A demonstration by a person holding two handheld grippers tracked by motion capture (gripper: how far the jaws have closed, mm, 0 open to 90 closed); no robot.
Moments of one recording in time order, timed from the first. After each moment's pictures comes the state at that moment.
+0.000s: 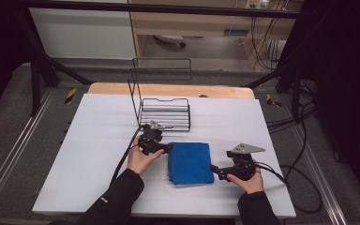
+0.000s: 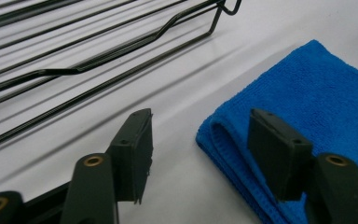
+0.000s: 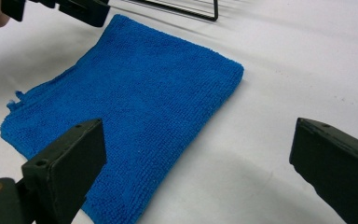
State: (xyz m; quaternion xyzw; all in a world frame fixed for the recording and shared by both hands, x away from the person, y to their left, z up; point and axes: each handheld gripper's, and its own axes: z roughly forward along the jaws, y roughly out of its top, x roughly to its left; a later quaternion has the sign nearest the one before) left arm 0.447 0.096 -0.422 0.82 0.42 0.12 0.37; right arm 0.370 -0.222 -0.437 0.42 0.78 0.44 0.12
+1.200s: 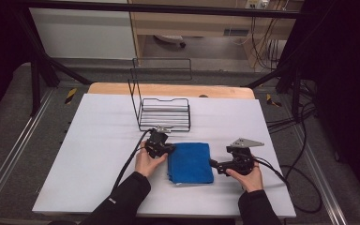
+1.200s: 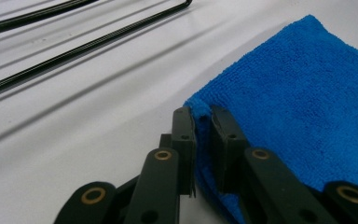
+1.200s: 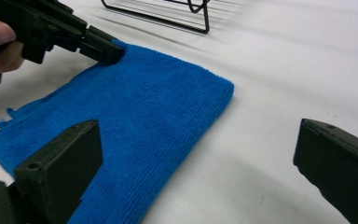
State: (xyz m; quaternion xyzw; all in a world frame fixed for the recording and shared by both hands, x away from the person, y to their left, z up) left arm 0.449 0.080 -0.446 0.83 0.42 0.08 0.36; right arm 0.387 -0.220 -0.431 0.43 0.78 0.44 0.13
